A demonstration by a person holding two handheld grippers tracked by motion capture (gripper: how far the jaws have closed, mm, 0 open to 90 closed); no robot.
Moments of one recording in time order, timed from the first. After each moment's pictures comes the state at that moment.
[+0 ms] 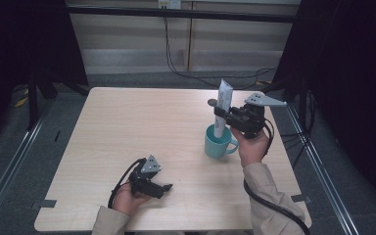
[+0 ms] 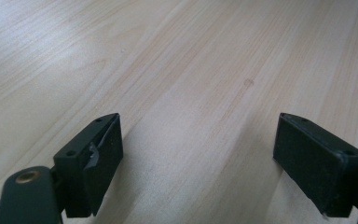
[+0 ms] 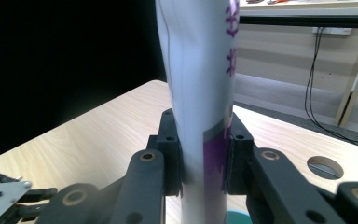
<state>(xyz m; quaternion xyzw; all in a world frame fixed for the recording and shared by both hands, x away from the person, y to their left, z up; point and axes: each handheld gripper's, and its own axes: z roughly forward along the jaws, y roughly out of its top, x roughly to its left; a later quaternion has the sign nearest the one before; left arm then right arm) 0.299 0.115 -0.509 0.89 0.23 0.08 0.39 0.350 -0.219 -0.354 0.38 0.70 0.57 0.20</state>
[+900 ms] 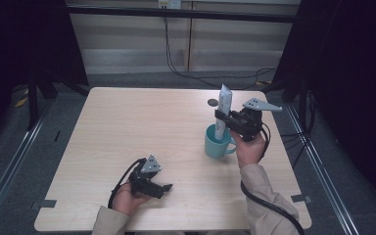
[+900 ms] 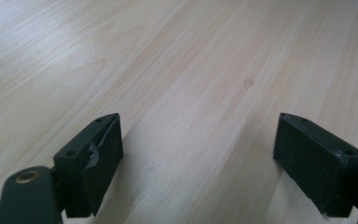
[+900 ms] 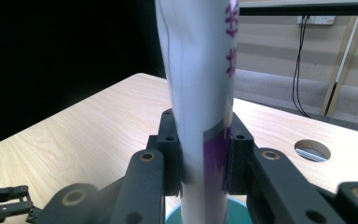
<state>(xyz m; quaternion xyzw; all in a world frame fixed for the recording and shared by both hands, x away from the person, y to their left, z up) 0.299 0.115 -0.509 0.89 0.23 0.08 0.39 0.359 -0.223 -0.382 0.40 0.69 0.56 0.21</state>
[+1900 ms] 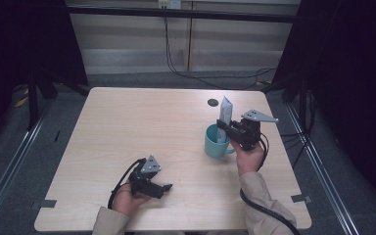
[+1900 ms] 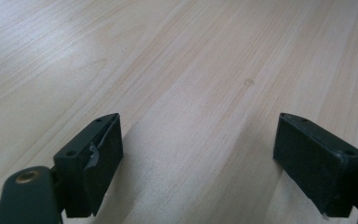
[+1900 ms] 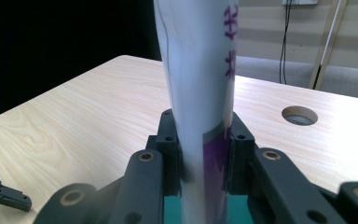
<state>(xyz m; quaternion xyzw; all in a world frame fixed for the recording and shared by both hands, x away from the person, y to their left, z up) 0.298 0.115 -0.509 0.89 0.23 0.09 0.39 0.354 -0.229 -0.421 0.43 0.69 0.54 0.22</state>
